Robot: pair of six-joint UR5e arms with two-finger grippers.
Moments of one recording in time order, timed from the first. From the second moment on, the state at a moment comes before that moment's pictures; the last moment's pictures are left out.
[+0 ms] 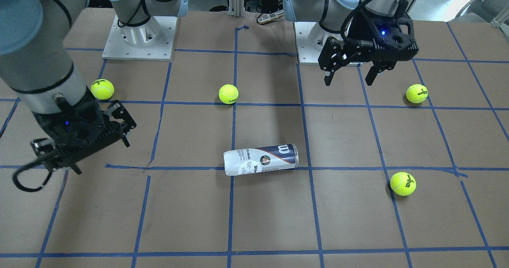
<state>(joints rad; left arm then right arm) -1.56 -1.49 -1.68 -1.42 1.55 -0.05 1.57 -1.30 1.30 -1.70 -1.60 -0.63</state>
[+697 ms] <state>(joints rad) -1.55 -1.67 -1.77 -1.42 1.53 -0.06 1.60 -1.44 1.33 -1.53 -1.43 -0.21</state>
